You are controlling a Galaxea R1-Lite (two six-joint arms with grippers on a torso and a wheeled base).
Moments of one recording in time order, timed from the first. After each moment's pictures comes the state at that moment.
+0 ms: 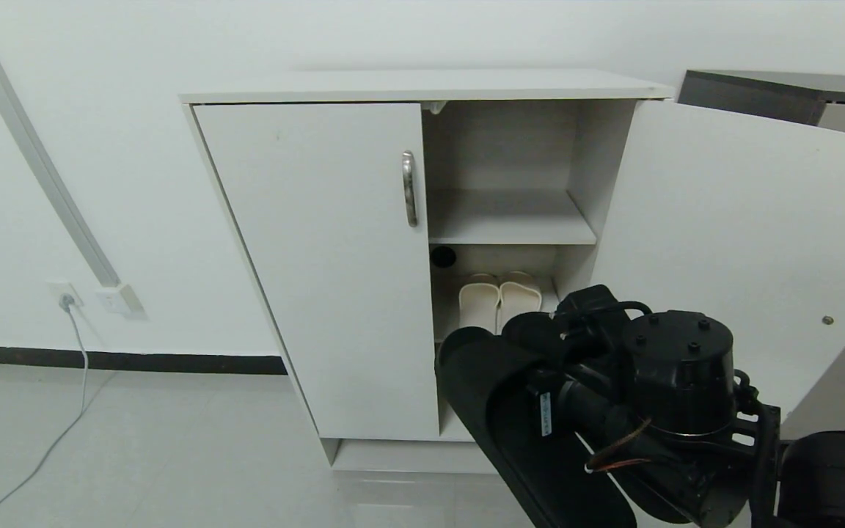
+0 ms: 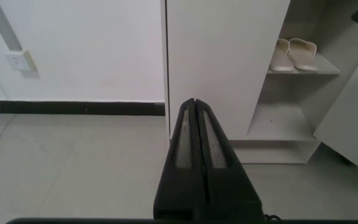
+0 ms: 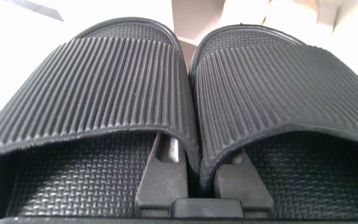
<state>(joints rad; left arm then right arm) 0.00 0.00 0.00 0.00 0.03 0.00 0.87 1.76 -0.70 -0.79 -0.41 0.15</state>
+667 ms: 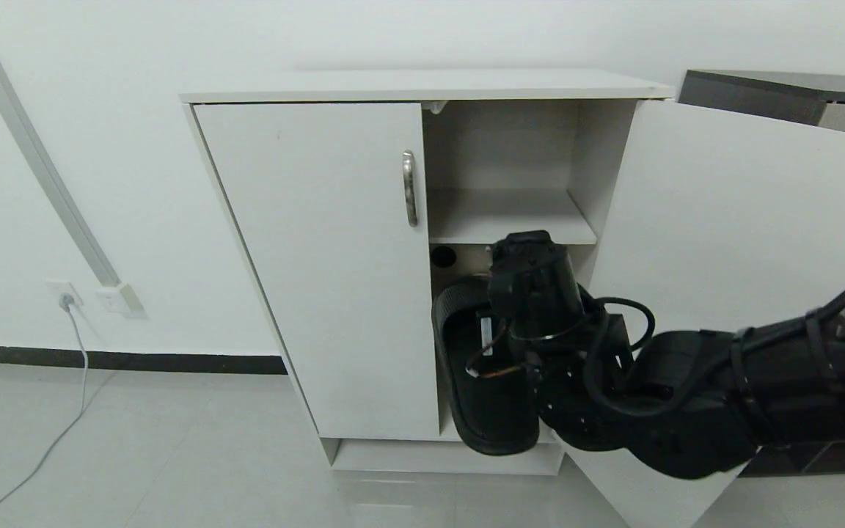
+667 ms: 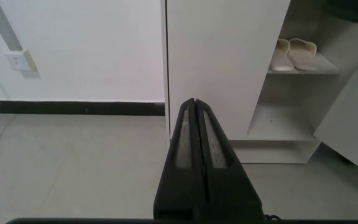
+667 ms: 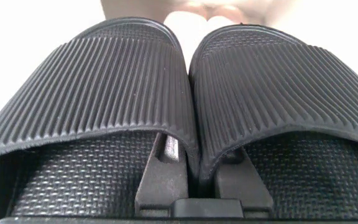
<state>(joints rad) 0.00 0.00 0.00 0.00 0.03 0.00 0.89 1.97 -1.26 -0.35 -0.79 0.25</state>
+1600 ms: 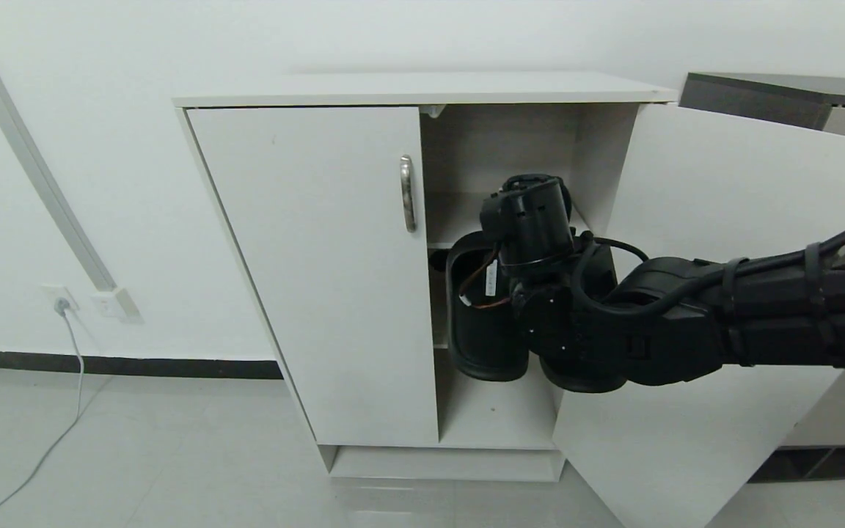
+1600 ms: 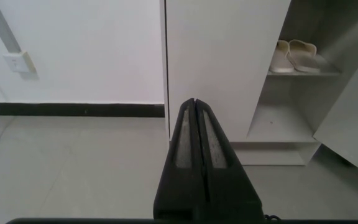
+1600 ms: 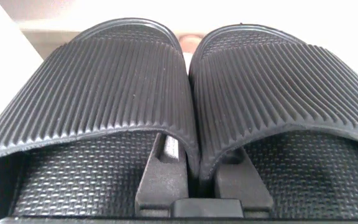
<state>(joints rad) 0.00 0.00 0.00 0.00 0.03 0.00 0.82 2.02 -1.53 -0.16 -0.86 0.31</state>
